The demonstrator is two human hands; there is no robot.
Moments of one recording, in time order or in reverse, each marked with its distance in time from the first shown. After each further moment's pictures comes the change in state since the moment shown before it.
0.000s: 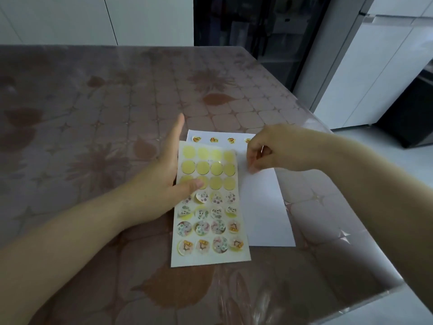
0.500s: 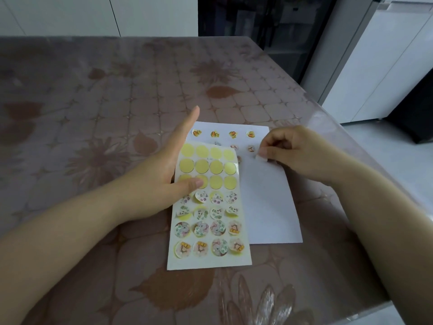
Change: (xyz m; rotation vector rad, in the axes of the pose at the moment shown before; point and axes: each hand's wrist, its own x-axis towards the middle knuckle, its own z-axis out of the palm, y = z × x) left_hand 0.000 0.004 -0.007 0.117 -0.031 0.051; right_hand -0.010 0.019 0.032 0.514 0.329 0.105
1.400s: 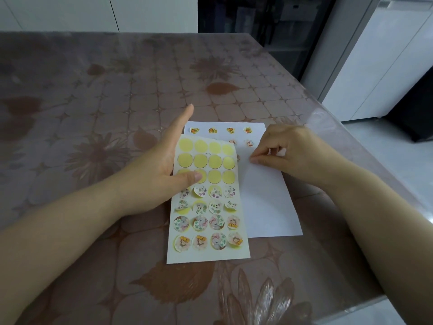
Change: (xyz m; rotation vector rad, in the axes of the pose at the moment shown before) left_hand -0.002 -0.003 -0.001 -0.120 0.013 -0.052; right_hand -0.003 0.000 0.003 -0.394 0.032 -0.400
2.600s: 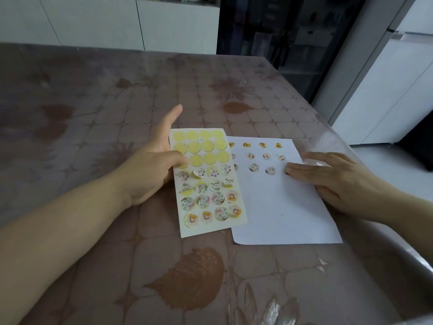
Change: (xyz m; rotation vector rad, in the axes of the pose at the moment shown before) left_hand 0.010 -0.002 -0.017 -0.410 0.226 -0.023; right_hand -0.044 0.043 -0.023 -0.432 -0.095 -0.144
